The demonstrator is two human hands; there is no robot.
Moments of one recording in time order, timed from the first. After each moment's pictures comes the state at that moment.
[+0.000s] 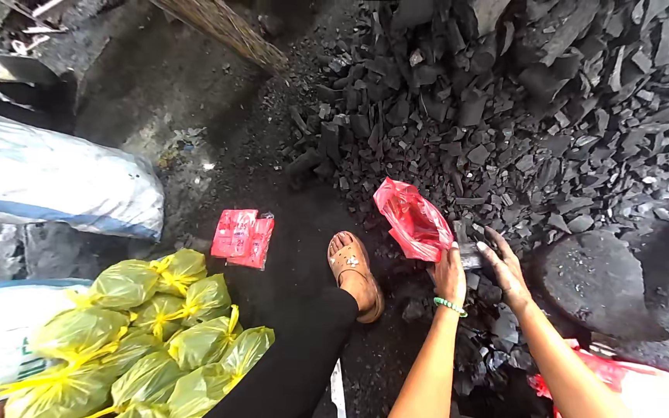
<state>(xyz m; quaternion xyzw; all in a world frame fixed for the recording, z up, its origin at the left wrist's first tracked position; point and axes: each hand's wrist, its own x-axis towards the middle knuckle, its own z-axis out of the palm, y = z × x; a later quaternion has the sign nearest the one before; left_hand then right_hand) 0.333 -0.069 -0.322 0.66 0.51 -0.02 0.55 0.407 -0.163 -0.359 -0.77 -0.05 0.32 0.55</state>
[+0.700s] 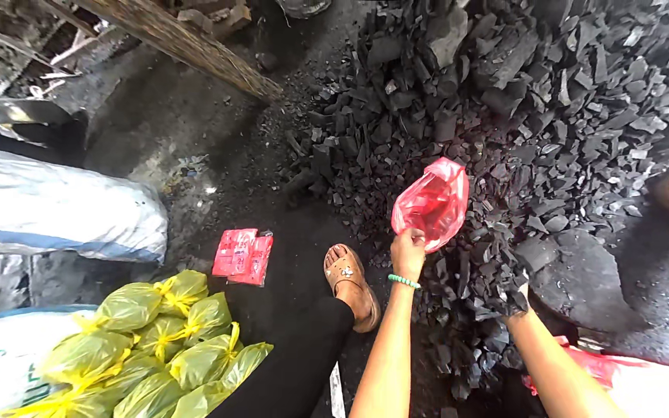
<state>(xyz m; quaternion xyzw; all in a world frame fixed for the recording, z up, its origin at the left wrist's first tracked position) 0.348 0.006 -0.272 0.74 0.46 -0.04 0.48 0.377 -0.203 -0.372 -0.46 0.19 0.30 0.82</state>
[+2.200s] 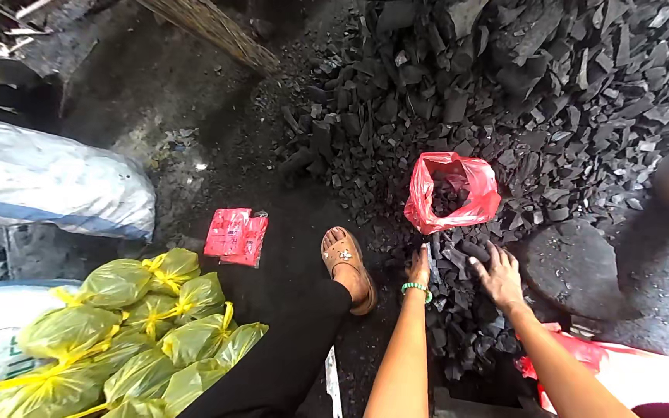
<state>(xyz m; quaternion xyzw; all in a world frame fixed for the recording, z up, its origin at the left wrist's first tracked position) 0.304 -0.045 -0.343 0.54 0.59 -0.08 0.60 0.392 -0.206 -0.385 -0.91 -0.16 0.27 0.28</state>
